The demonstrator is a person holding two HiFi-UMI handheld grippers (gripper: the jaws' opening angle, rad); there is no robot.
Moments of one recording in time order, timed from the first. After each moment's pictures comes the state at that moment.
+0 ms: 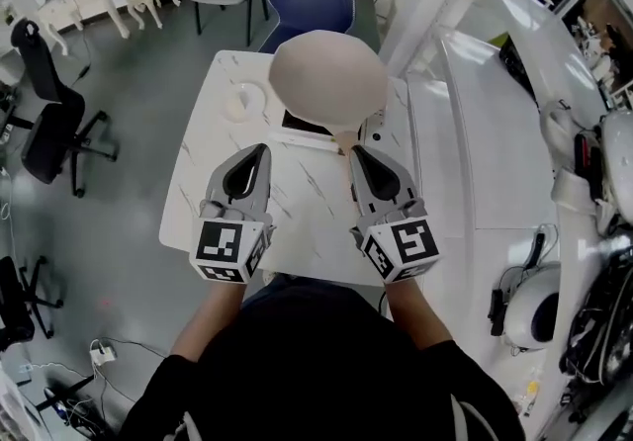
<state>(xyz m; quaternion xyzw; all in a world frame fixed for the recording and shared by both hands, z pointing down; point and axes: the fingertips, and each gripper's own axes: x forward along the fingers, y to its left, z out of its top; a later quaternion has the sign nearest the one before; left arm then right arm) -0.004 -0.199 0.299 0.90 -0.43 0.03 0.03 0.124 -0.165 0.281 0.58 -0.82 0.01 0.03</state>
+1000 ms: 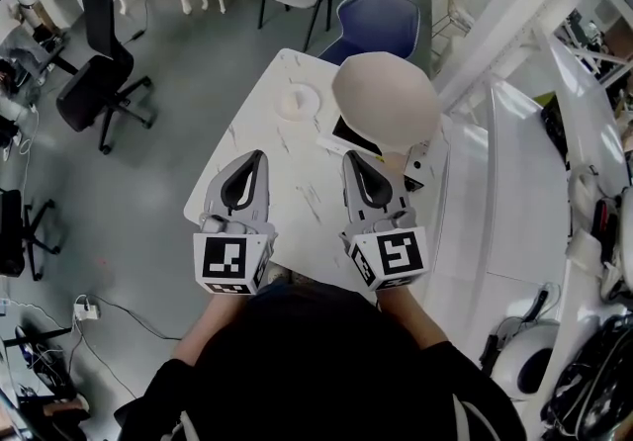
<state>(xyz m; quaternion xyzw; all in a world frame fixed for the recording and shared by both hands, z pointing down) -0.108 -0.173 0.275 0.83 -0.56 0.01 -0.01 0.020 -0.175 0.268 0.50 -0.87 -0.03 0.03</state>
